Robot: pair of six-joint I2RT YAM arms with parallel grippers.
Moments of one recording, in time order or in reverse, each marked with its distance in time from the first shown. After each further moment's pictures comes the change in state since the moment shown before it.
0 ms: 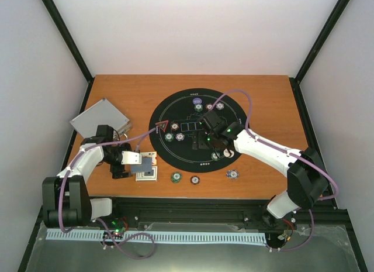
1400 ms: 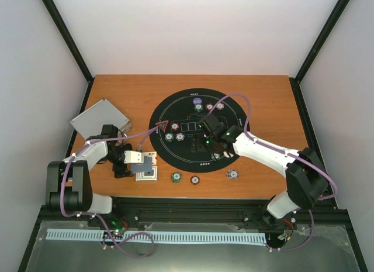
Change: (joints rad) left arm -0.029 0.147 -0.002 0.096 -0.059 -0.058; right arm 0.010 -0.002 -0.051 0.068 -0.051 0.031
